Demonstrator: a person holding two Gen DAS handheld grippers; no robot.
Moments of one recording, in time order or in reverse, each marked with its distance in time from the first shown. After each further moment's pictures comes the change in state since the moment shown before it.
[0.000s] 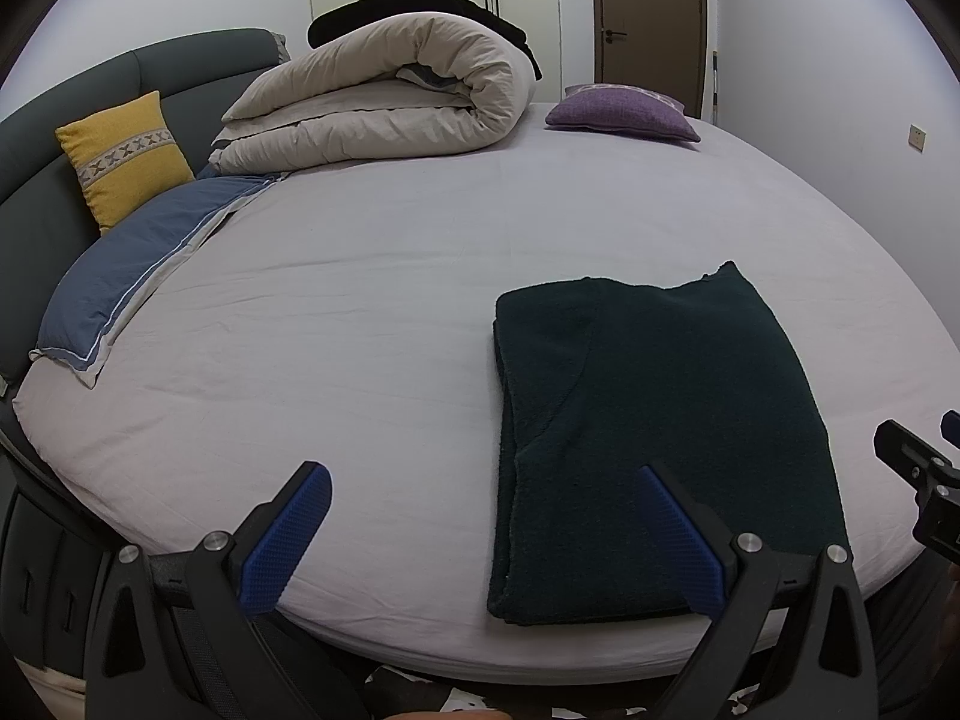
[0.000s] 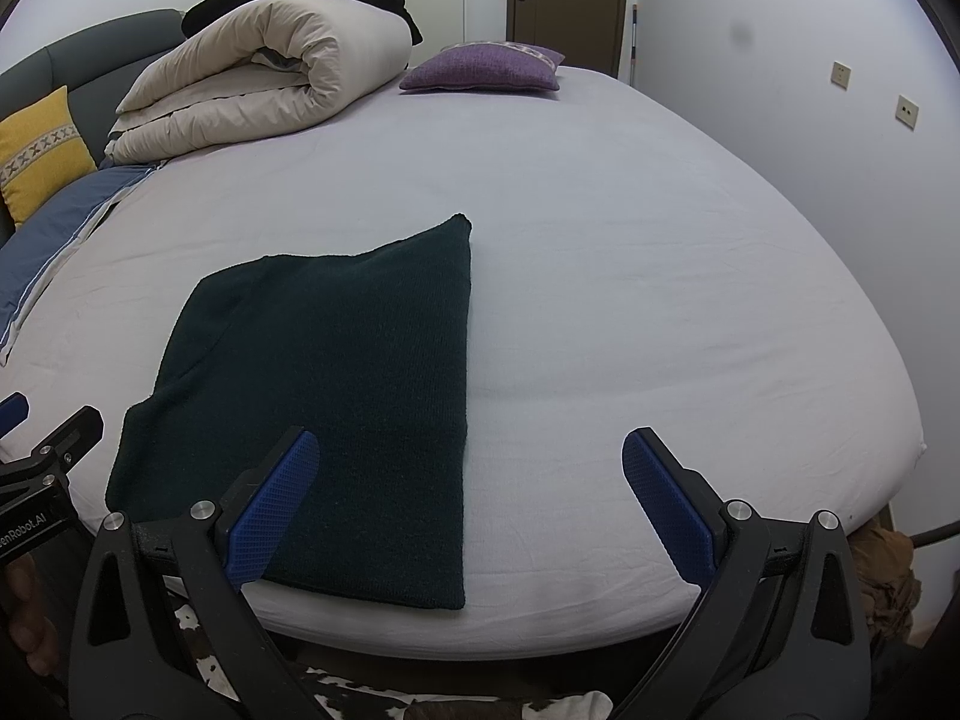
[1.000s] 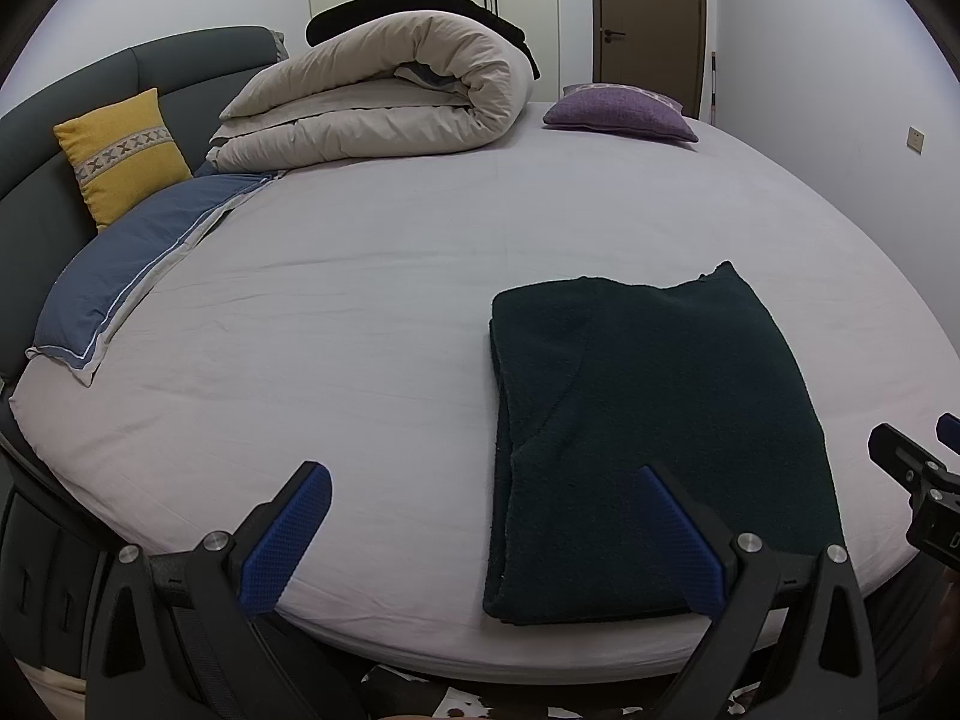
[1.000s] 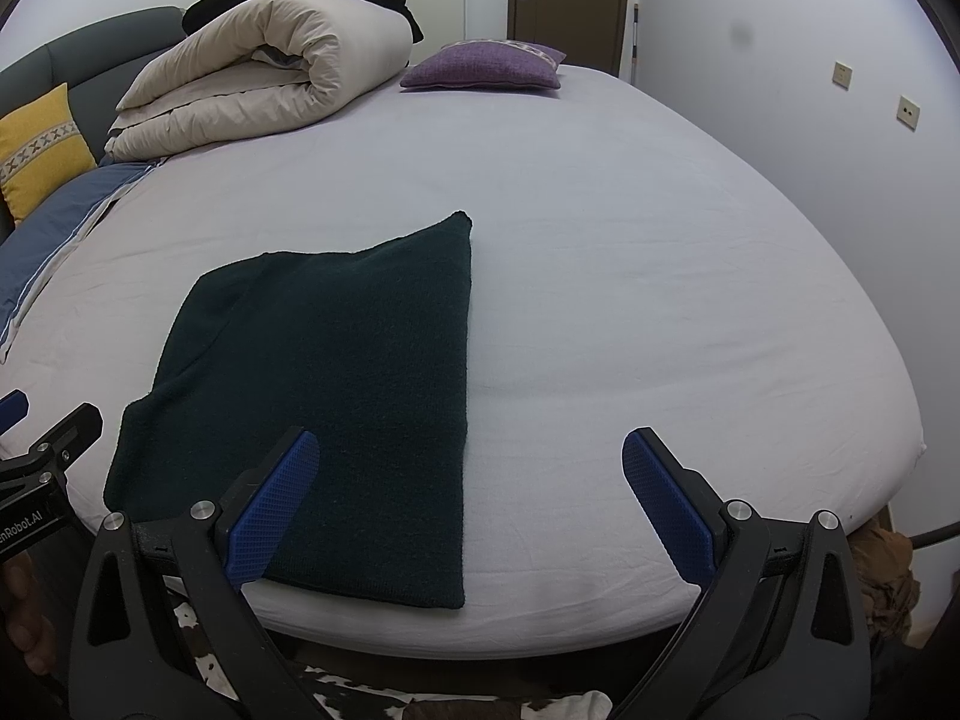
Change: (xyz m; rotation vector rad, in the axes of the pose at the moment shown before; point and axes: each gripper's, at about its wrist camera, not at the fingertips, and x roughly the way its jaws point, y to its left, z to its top) left arm 0.001 -0.003 0.000 0.003 0.004 -0.011; right arm -0.003 -0.007 -0.007 -0.006 0.006 0.002
